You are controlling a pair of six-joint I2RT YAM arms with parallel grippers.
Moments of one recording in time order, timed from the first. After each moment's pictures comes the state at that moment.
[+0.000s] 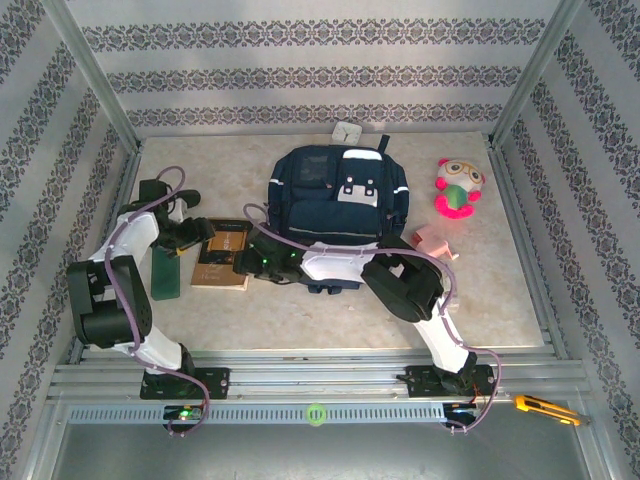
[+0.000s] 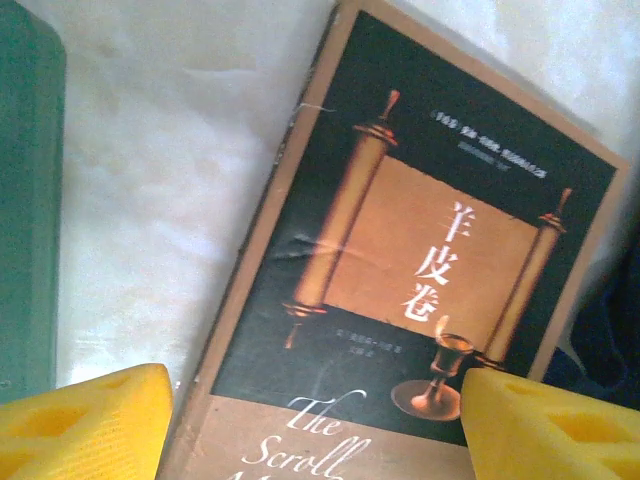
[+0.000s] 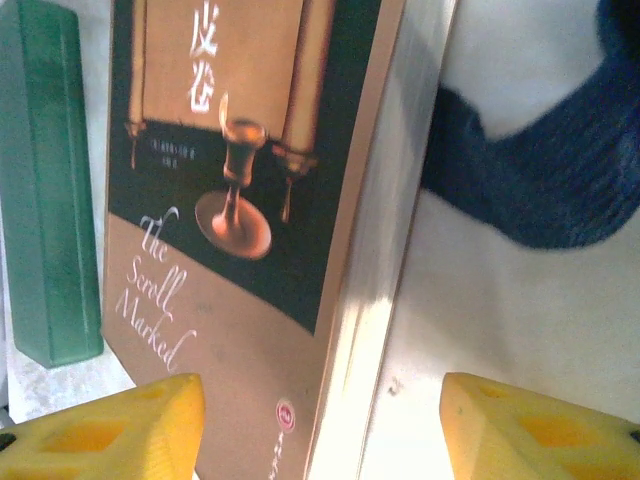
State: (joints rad) left arm 0.22 1.58 1.05 -0.74 0.30 -0.23; right arm 0.99 2.16 1.45 -0.12 -0.12 1.06
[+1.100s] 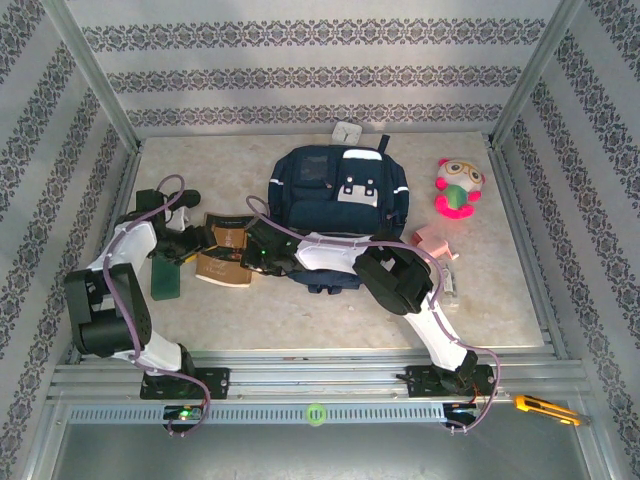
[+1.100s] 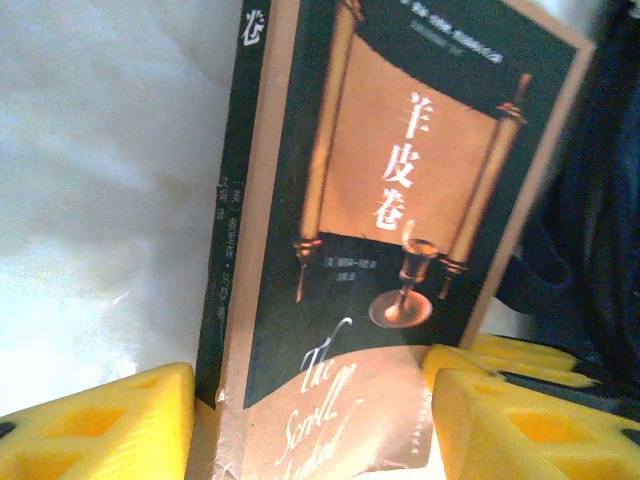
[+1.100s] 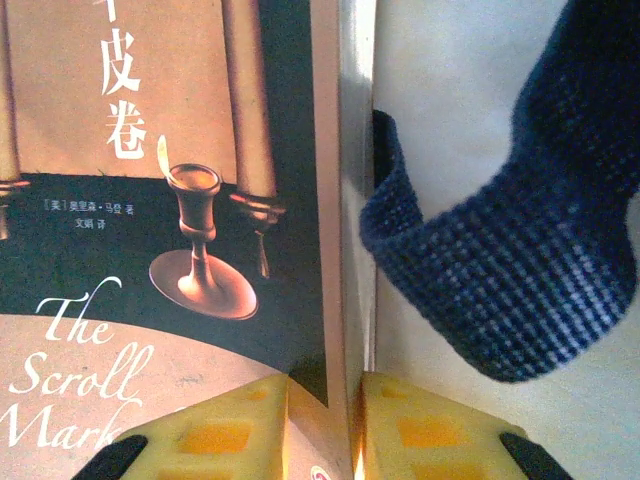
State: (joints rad) left arm 0.24 1.51 0.96 -0.73 0.48 -0.21; right arm 0.95 2.25 1.59 -0.21 -0.19 1.12
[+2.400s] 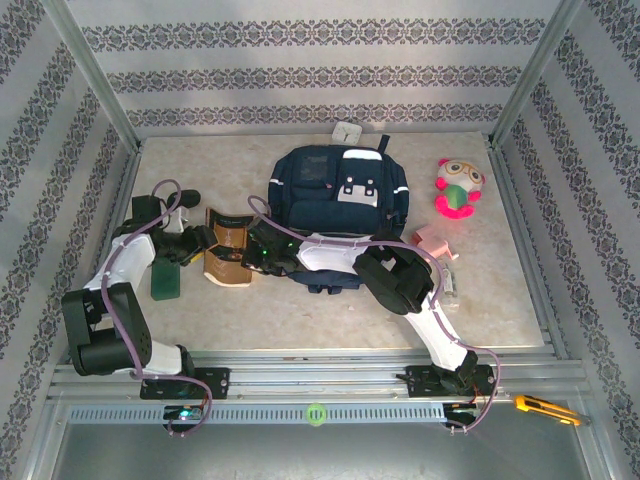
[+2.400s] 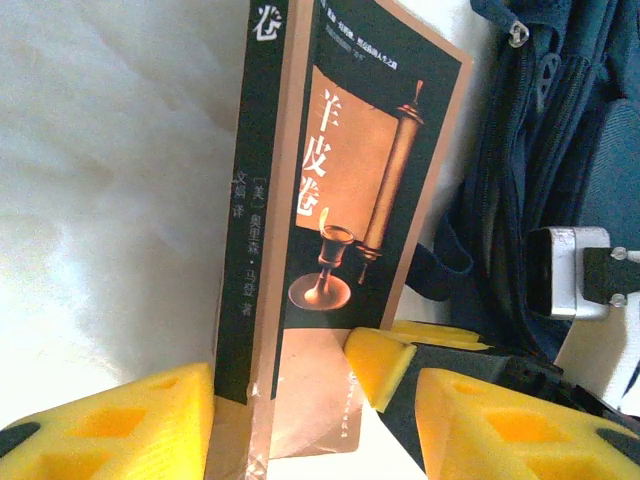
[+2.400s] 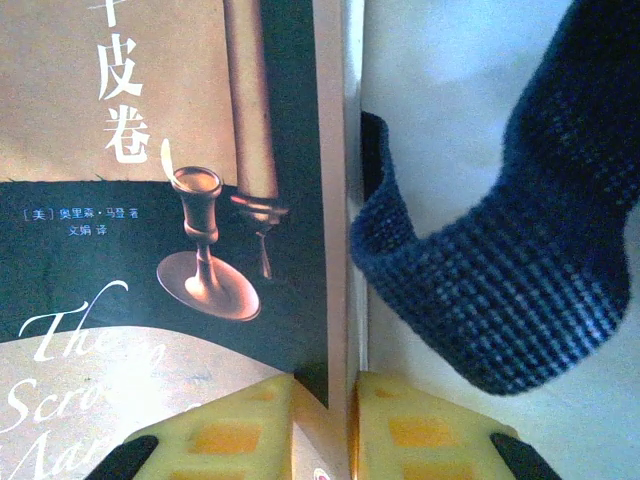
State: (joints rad) left arm 0.25 1.40 0.86 -0.63 0.59 -0.31; right arm 0.94 2.25 1.56 -0.16 -0.20 1.13
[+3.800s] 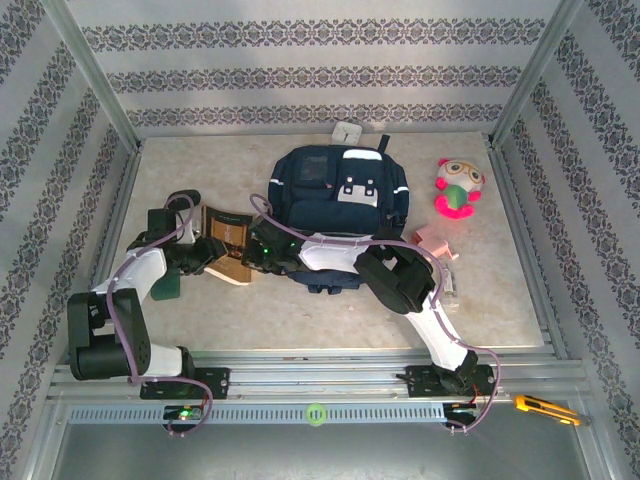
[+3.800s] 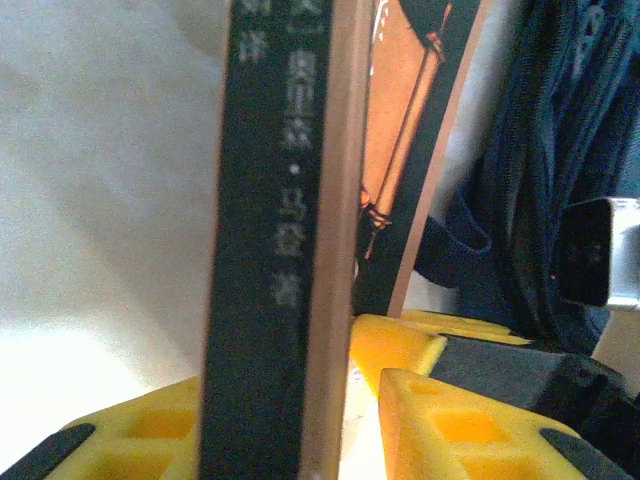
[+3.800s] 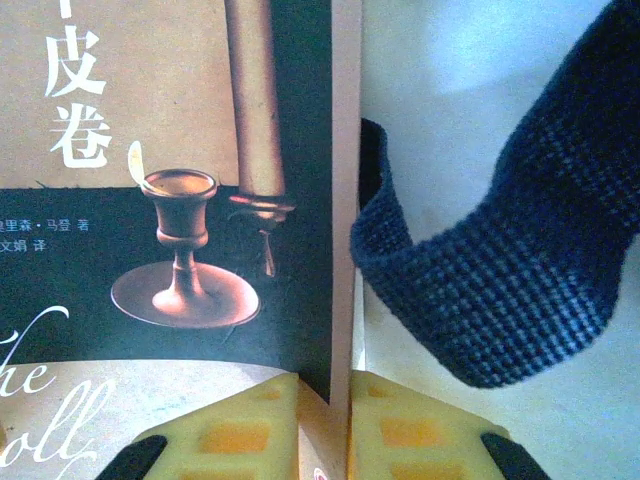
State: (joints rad) left arm 0.17 1.38 0.72 -0.47 0.56 -0.45; right arm 0.93 2.24 1.54 -0.11 -0.23 1.13
